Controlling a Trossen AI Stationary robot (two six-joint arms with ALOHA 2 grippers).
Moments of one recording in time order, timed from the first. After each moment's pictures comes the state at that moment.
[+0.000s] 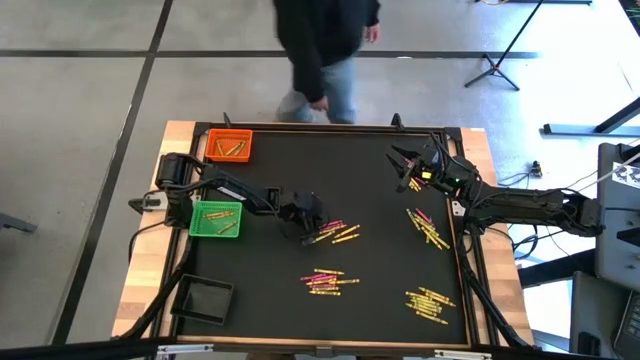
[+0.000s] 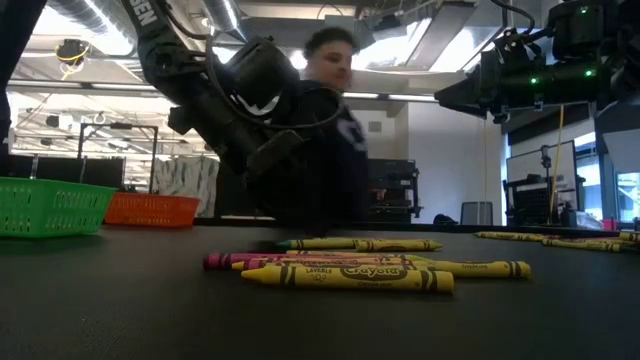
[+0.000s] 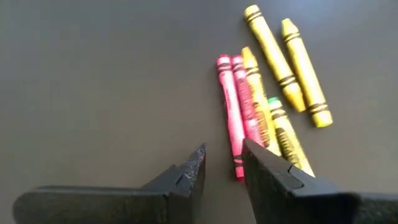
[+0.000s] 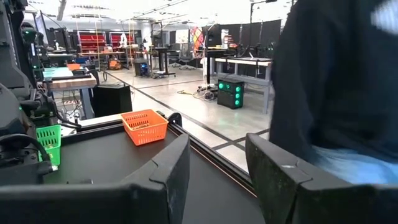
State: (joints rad) left arm 0.04 1.87 0.83 0.30 0.02 -0.23; right arm -0.43 0.85 0.19 0.74 0.11 -0.01
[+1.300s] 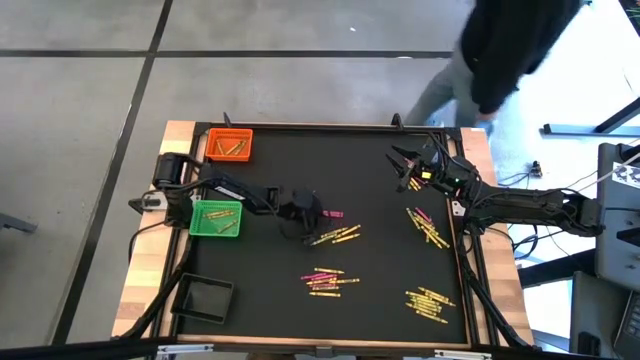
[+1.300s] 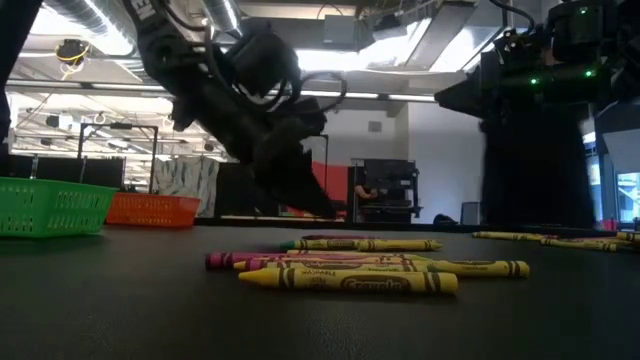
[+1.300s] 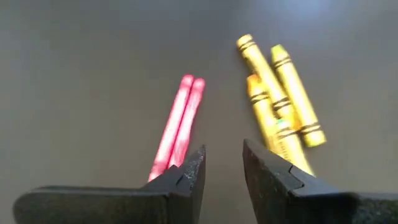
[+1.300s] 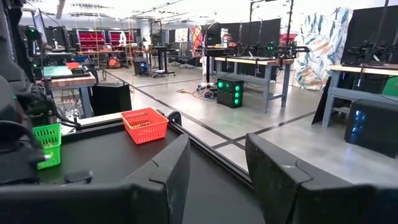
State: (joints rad) left arm 0.04 1.85 0.84 0.31 -0.02 -0.17; right arm -0.43 0.85 0.19 0.74 0.11 -0.01
